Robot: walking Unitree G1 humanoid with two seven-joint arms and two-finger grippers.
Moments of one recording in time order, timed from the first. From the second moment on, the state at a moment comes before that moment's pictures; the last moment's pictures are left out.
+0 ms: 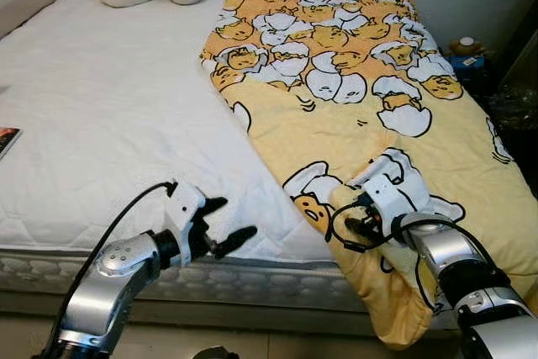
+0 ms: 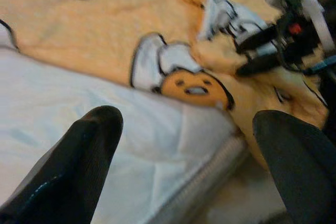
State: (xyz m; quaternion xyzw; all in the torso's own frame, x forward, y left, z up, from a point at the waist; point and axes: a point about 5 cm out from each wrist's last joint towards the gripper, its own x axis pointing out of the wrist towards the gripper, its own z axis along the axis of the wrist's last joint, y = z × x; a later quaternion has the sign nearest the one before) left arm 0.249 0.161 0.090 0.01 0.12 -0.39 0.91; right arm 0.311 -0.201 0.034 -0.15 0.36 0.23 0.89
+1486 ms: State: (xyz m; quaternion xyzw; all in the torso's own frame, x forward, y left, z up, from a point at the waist) left arm 0.252 0.155 0.087 0.03 0.12 -0.42 0.90; right arm 0.340 -0.215 0.100 -0.12 0.25 0.29 0.92
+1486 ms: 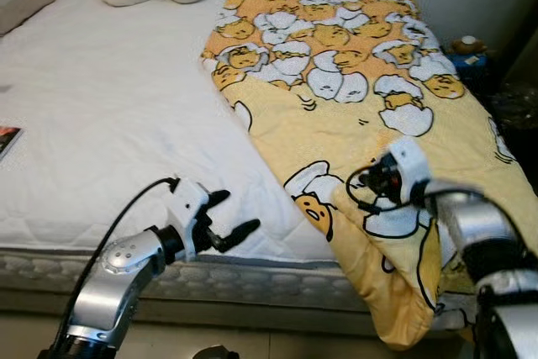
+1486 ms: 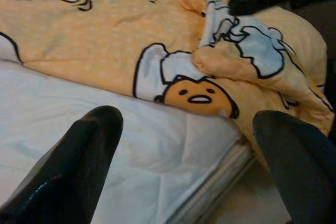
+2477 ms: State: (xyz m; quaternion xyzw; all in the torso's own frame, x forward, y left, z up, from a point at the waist) left arm 0.250 0.153 0.087 0.03 0.12 -0.45 0.89; right arm 0.348 -0.238 0.120 -0.15 0.25 0.34 0.89
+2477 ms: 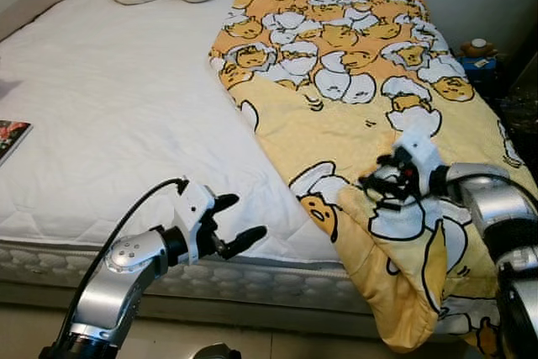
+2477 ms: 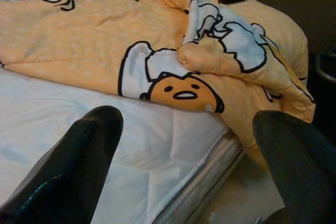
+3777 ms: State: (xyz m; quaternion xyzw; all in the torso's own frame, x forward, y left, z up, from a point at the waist) left arm 0.239 0.151 0.088 0.01 0.17 -0.51 0.84; right arm 0.340 -0.203 0.055 -0.29 0.37 0.25 0.85
